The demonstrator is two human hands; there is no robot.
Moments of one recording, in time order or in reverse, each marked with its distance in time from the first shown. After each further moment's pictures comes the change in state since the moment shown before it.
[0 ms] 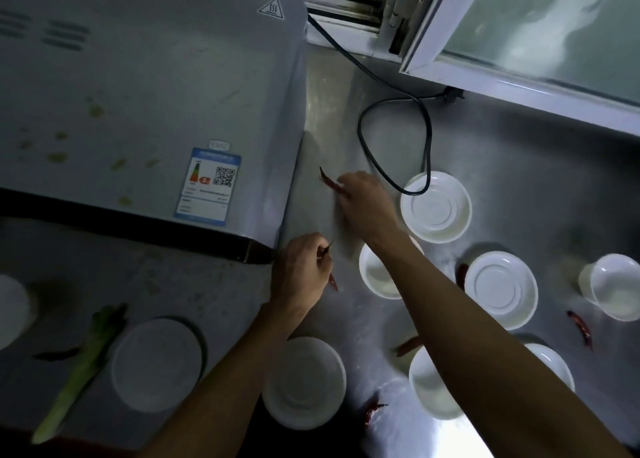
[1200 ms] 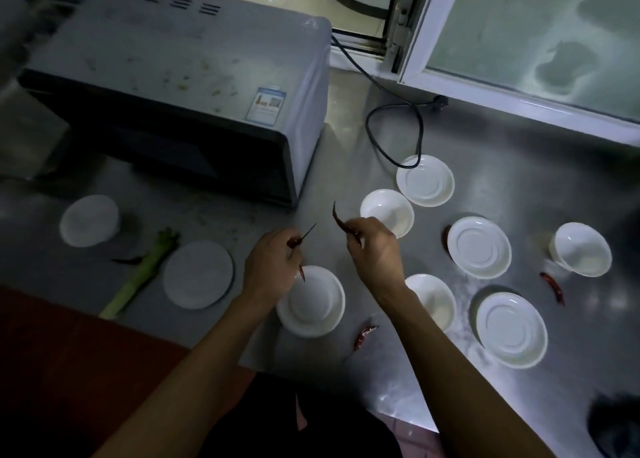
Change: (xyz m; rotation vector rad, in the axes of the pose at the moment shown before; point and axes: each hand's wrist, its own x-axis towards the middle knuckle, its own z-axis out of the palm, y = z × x) left_hand -0.156 -0.002 -0.071 -0.046 0.128 -0.138; right_hand -0.225 -0.026 -0.006 0.289 0.293 -0.205
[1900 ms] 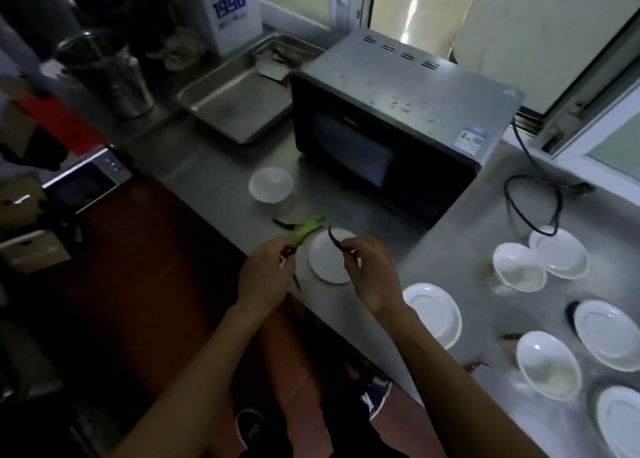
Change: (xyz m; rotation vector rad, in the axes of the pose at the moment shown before) left_hand -0.135 -0.177 -0.172 -0.076 0.409 -0.215; right_hand -0.073 -0.209 0.139 0.100 -0.275 -0.328
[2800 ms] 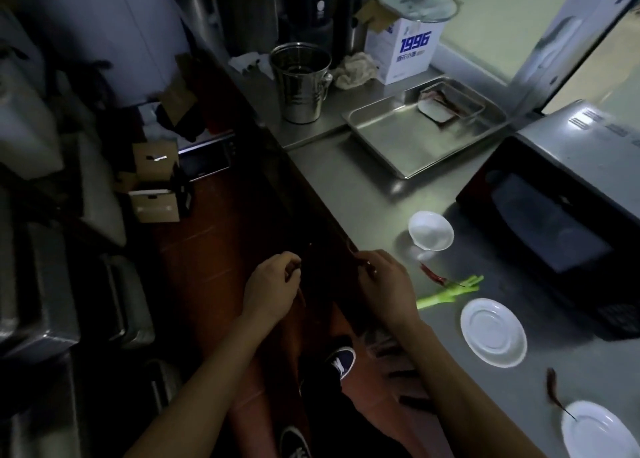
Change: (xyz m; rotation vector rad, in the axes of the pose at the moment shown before) left_hand 0.010 -0.235 -0.193 0.017 0.144 -0.241; right_hand 0.067 -0.199 0.218 -0.053 -0.218 -0.225
